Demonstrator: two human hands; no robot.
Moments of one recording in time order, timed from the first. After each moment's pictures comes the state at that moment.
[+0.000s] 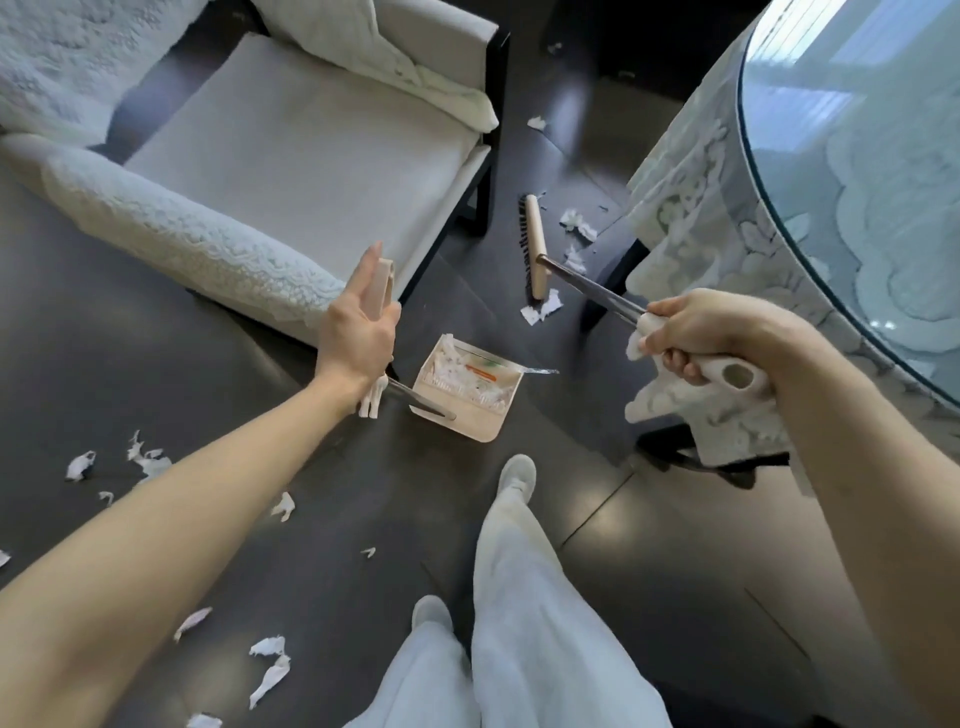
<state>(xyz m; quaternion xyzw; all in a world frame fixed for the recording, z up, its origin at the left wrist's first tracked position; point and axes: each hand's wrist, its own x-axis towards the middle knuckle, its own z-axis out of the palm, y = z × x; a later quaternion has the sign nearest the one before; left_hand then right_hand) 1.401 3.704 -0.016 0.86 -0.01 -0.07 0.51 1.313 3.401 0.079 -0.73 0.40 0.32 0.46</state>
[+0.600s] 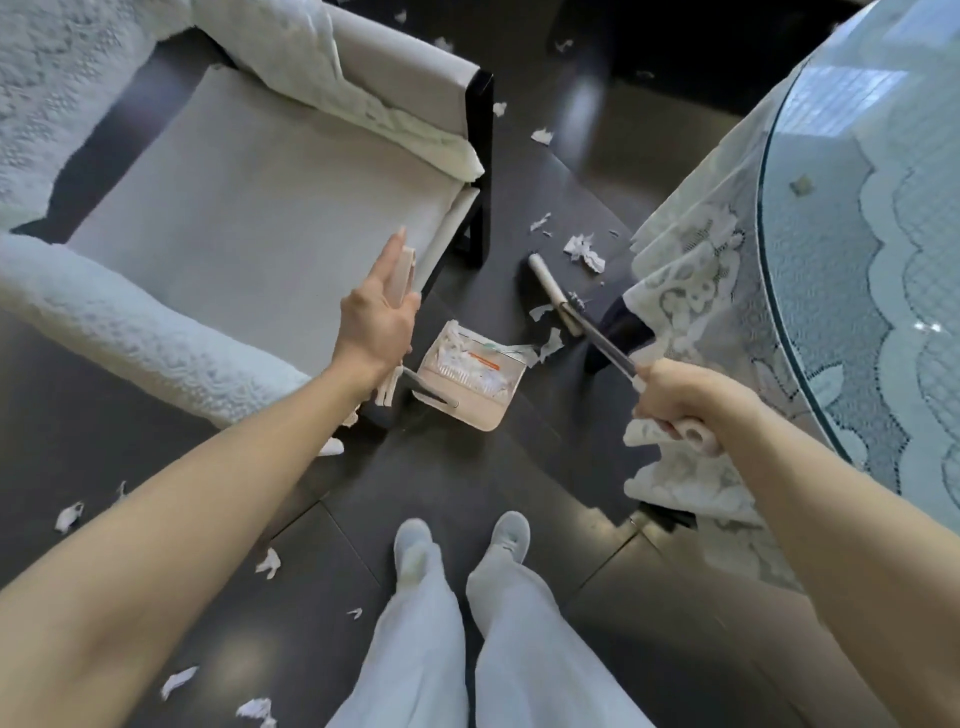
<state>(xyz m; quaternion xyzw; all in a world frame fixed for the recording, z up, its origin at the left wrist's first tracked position) 1.569 3.569 -0.025 0.89 -0.01 -0.09 0.45 1.457 3.298 -0.008 -0.84 0.25 0.45 0.14</state>
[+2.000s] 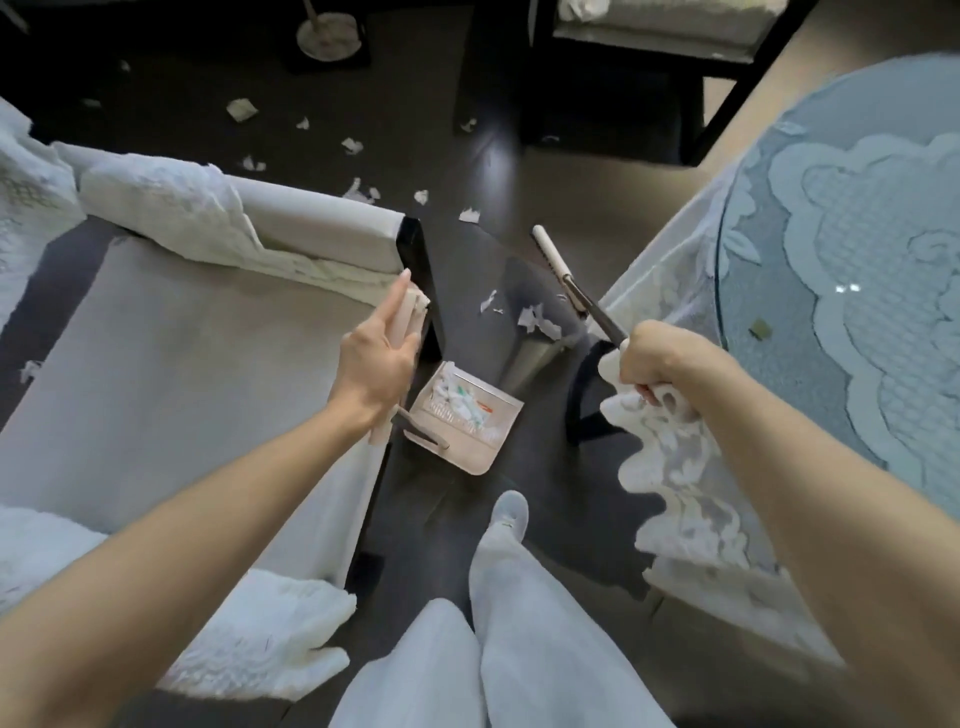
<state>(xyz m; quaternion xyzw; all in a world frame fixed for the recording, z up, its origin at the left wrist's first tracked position) 1.755 3.484 -0.014 0.87 -0.15 -0.17 0.45 1.647 3.239 0.038 -0.81 0.39 0.42 0.15</state>
